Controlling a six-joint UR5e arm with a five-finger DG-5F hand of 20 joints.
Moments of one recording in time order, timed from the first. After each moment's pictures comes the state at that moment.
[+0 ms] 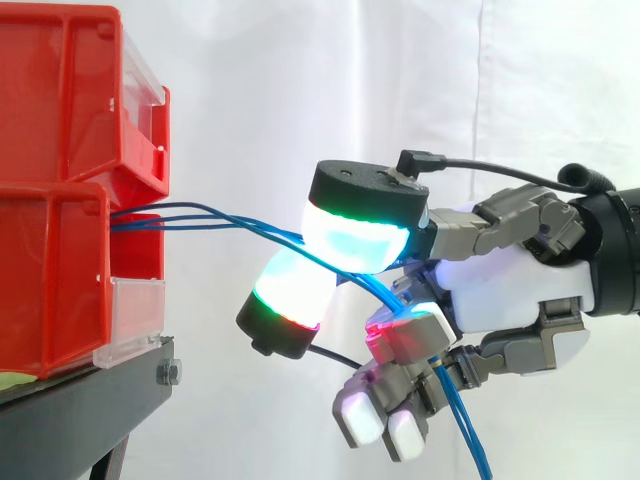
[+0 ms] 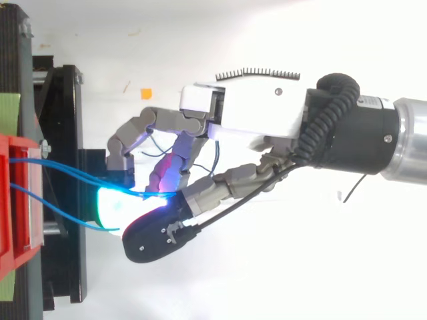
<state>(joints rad) 0.14 -2.30 -1.10 -3.01 -1.33 -0.13</state>
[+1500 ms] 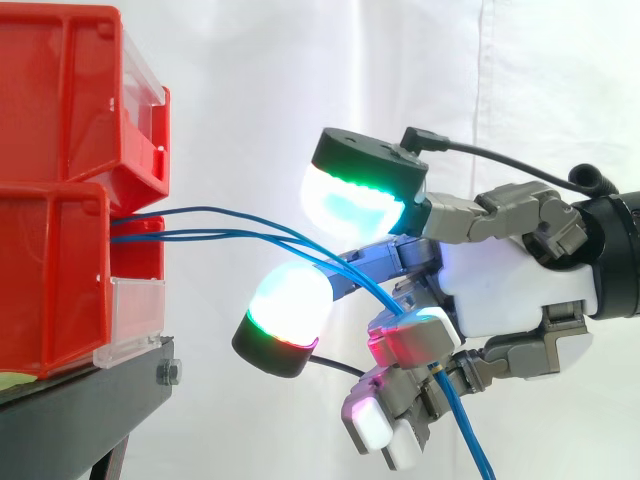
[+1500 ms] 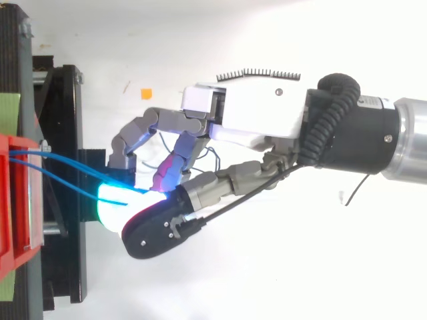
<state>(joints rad) 0.14 -2.30 -1.10 -3.02 -1.33 -0.13</state>
